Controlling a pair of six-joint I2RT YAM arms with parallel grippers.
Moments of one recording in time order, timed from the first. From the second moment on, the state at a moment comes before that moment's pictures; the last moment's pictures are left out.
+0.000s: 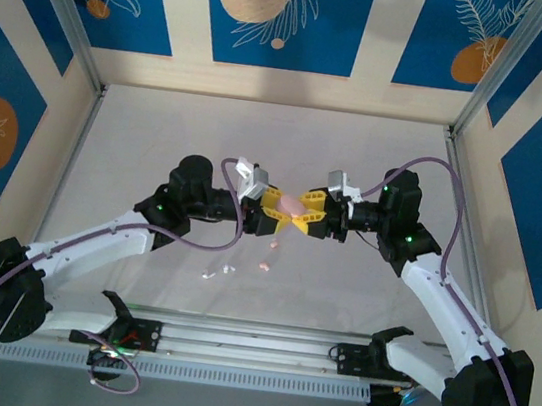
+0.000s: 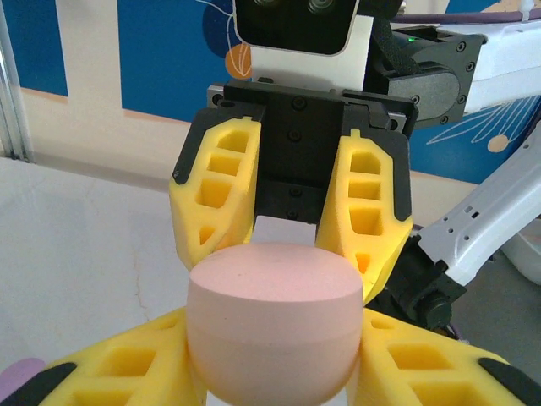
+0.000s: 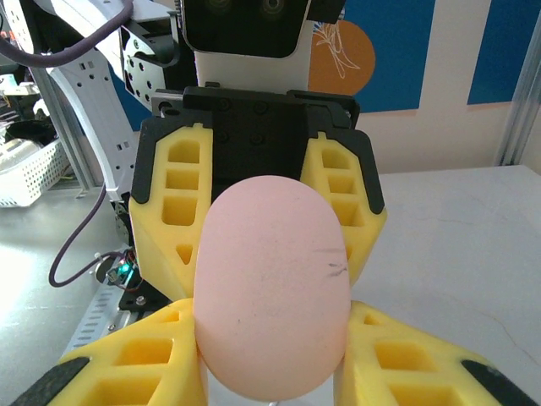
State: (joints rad) left arm -0.75 1.23 0.86 0.27 0.70 -0.10; right arm 0.35 1.04 0.80 -0.02 -1.19 -0.19
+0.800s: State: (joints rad) left arm -0.75 1.23 0.86 0.30 0.75 -0.13; right arm 0.35 1.02 0.80 -0.03 -1.18 -0.22
